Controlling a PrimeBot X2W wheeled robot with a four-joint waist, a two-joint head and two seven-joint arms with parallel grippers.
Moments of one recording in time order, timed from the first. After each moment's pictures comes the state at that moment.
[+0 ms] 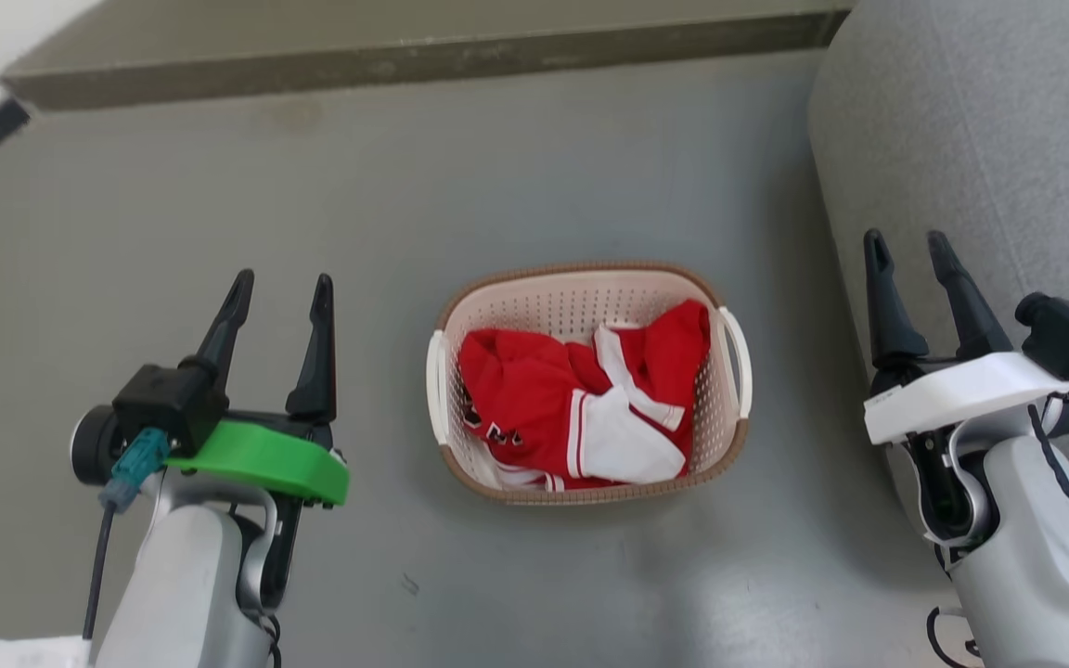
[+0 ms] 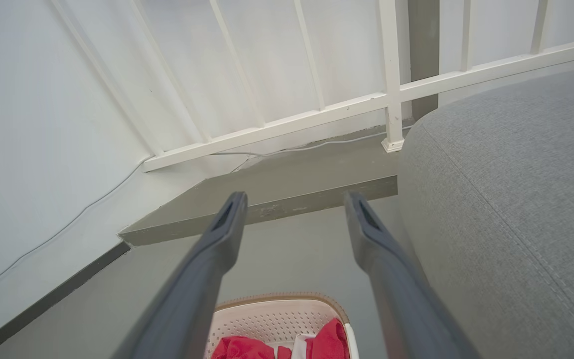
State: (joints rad) left arm -0.27 0.04 -0.19 0.22 -0.29 -0.09 -0.25; right arm -0.26 -0.14 0.14 0.29 0.43 0.06 -0.25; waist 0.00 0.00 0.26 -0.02
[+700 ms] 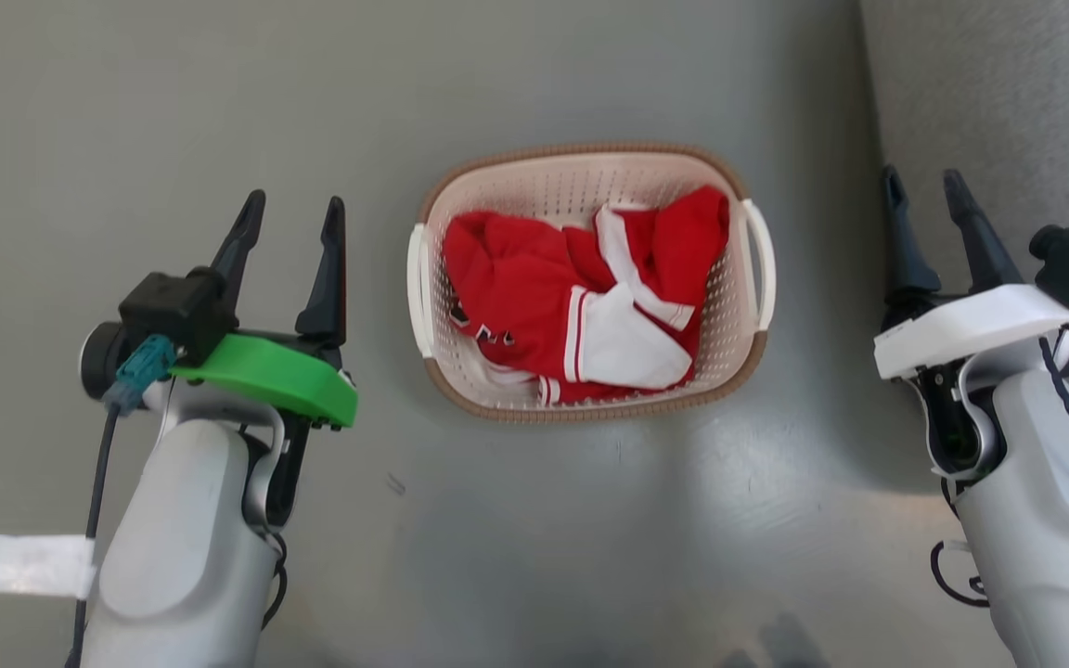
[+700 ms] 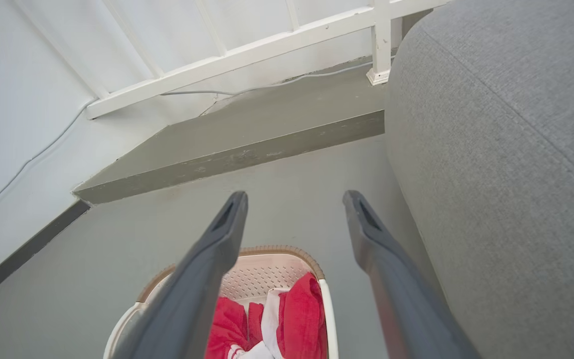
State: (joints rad) left arm -0.46 0.04 -0.23 0.35 -0.32 -0.11 -0.25; right arm -0.41 -0.15 0.13 0.42 0.43 0.08 -0.25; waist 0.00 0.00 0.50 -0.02
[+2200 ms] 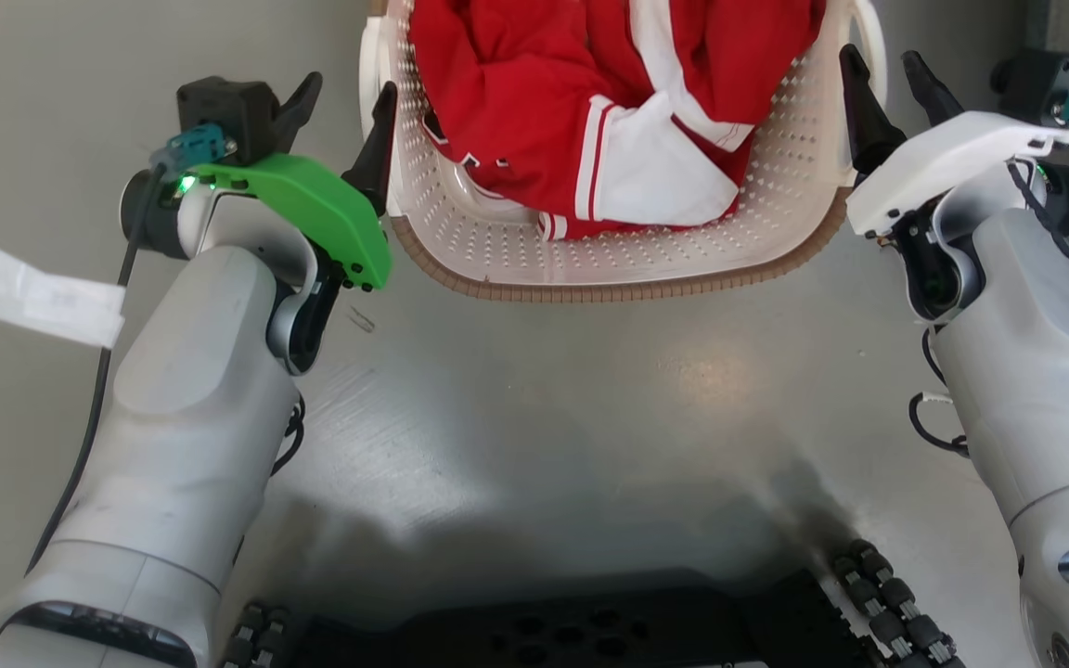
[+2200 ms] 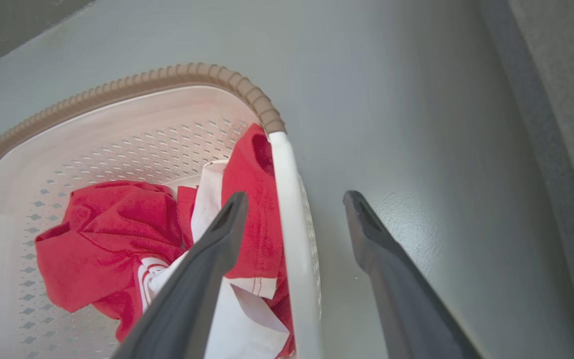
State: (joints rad) left arm -0.89 0.02 -0.49 0.80 -0.55 -0.12 -0.15; right arm -0.83 -0.13 0.18 0.86 0.44 0.11 -0.16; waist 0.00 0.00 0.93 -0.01
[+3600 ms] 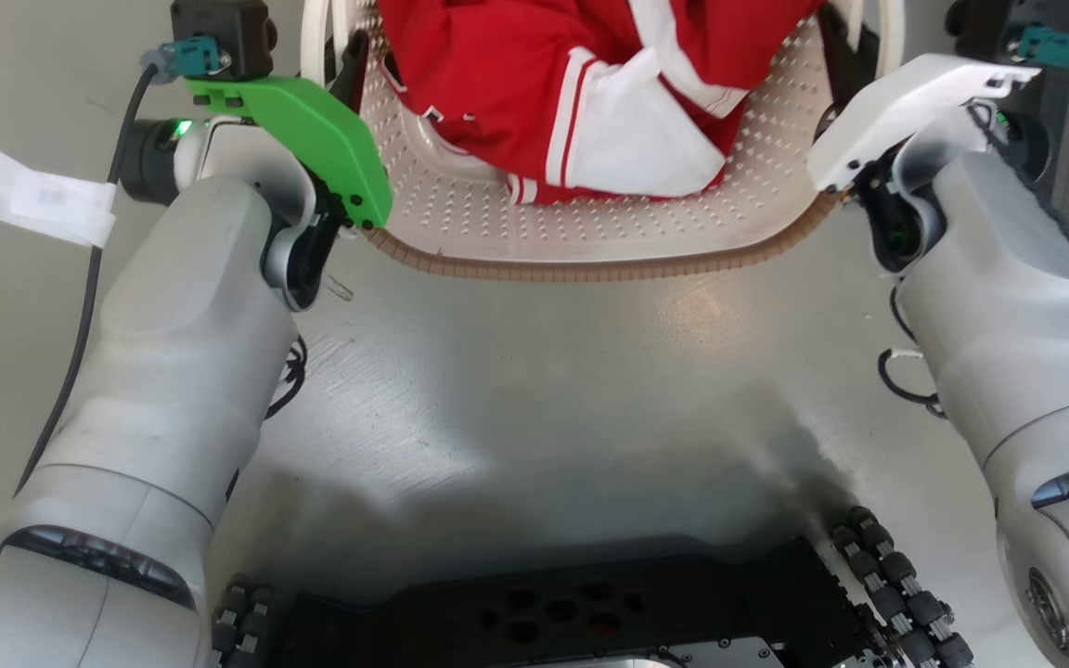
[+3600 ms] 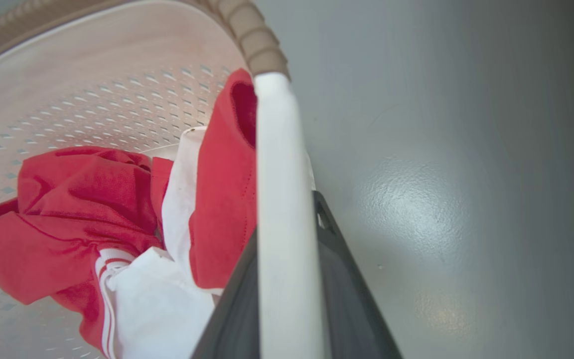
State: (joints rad) left arm -1.07 0.01 -0.64 0.97 -0.75 -0.10 -0.10; right arm -1.01 -0.08 0.25 1.09 0.46 0.13 -0.19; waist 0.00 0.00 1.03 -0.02
